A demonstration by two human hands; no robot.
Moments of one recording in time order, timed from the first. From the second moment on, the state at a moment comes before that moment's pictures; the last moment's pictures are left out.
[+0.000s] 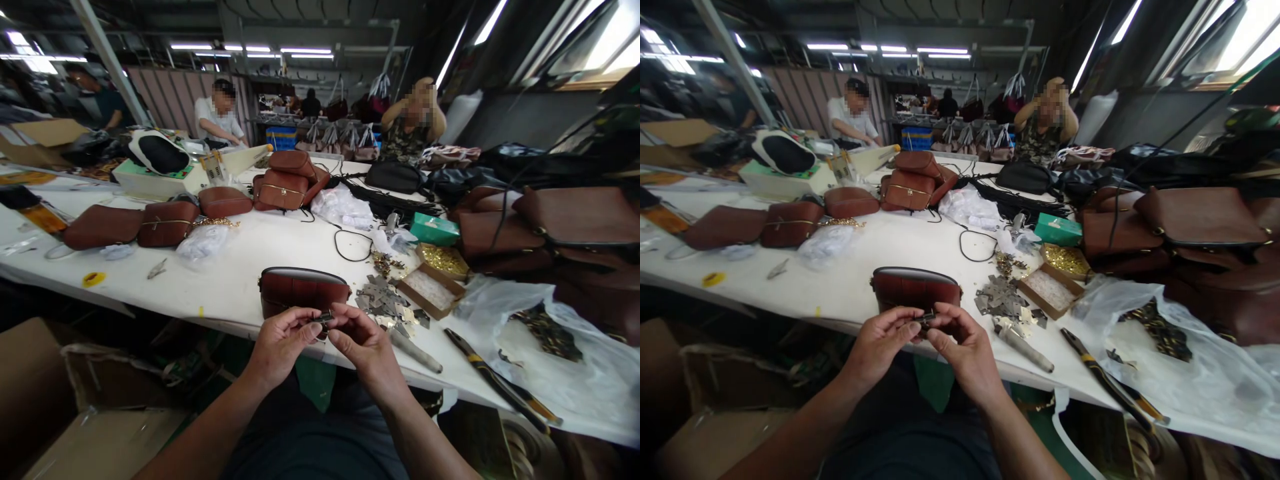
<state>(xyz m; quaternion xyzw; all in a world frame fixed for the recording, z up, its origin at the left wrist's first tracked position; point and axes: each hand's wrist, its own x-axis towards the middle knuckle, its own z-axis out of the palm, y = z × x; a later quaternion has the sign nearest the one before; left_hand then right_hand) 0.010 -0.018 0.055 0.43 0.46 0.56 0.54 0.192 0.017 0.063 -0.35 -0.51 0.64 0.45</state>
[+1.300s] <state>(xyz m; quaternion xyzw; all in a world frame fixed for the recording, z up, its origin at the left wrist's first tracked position) 0.013 -0.025 0.037 0.30 0.54 0.51 0.60 0.184 -0.013 0.024 -0.40 -0.66 0.40 0.50</state>
